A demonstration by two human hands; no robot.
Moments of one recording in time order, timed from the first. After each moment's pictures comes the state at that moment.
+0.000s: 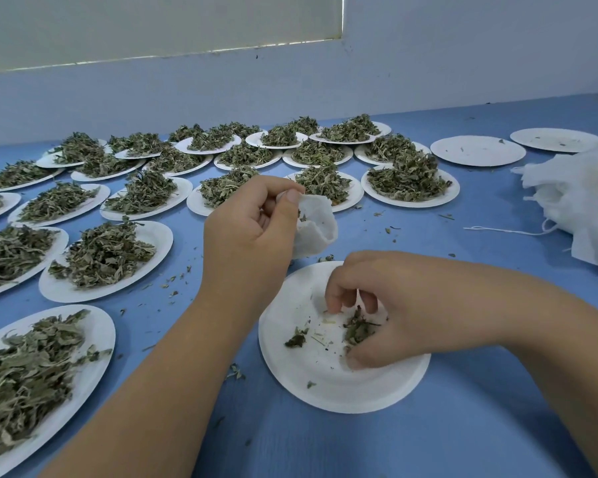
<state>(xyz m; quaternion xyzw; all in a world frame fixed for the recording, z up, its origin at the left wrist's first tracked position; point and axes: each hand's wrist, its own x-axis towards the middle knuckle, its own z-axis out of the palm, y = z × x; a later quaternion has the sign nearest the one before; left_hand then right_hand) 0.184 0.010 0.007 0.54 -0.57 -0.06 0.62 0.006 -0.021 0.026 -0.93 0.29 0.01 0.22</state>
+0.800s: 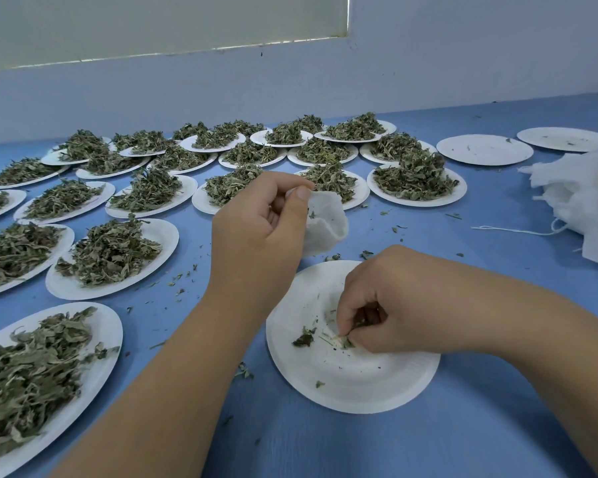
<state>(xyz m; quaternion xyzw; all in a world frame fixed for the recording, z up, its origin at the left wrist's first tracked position) 0.183 0.011 0.008 0.53 -0.57 -0.06 0.62 0.015 -0.022 0.016 -0.95 0.26 -0.05 0.19</state>
